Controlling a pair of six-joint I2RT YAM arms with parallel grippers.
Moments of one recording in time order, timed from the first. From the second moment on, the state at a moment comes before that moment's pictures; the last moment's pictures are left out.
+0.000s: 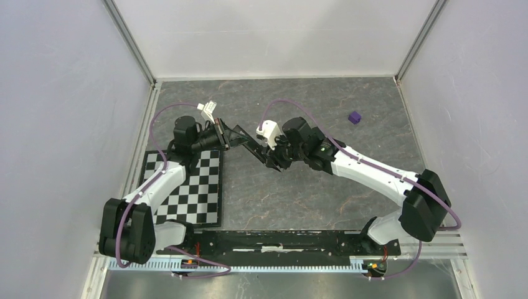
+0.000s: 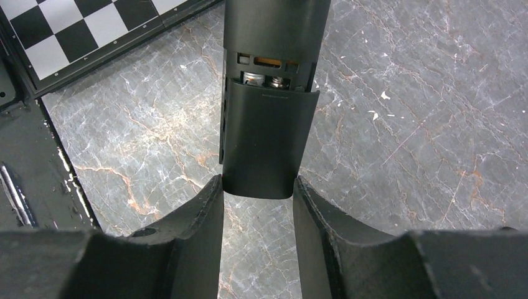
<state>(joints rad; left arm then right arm) -0.21 1.22 0.66 0.32 0.82 -0.83 0.84 1.45 1.11 -0.33 -0.22 -0.18</state>
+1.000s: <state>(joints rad) -0.21 1.27 0.70 0.23 0.84 -0.85 0.84 1.47 1.12 -0.33 -0.27 -0.22</state>
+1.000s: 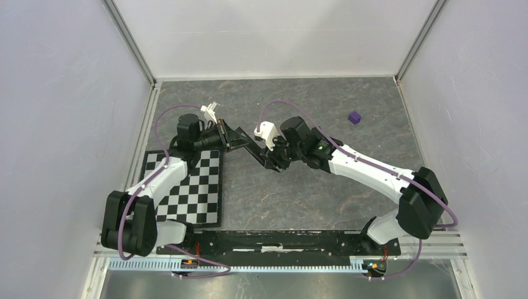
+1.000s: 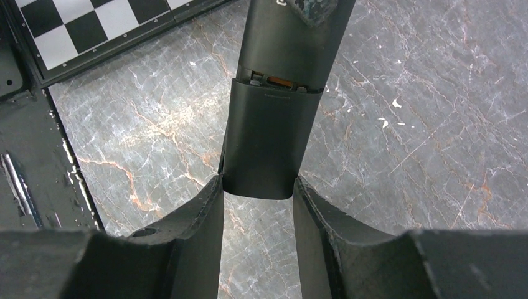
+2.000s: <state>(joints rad) -0.21 1.34 0.70 0.23 0.82 -0.91 0.86 1.60 1.25 -0.45 -0.20 -0.15</state>
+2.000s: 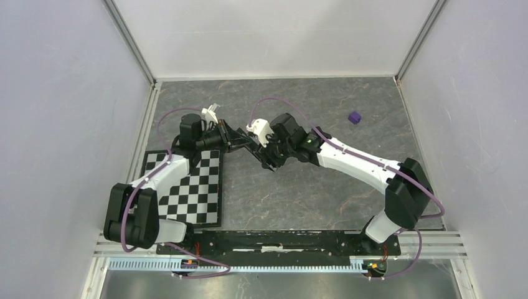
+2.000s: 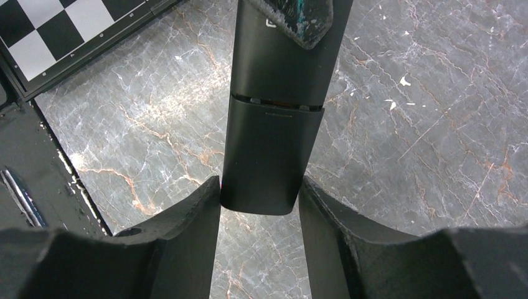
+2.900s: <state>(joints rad) -0.21 1.38 0.70 0.26 0.87 -0.97 0.85 1.58 1.27 -0.45 -0.18 -0.10</state>
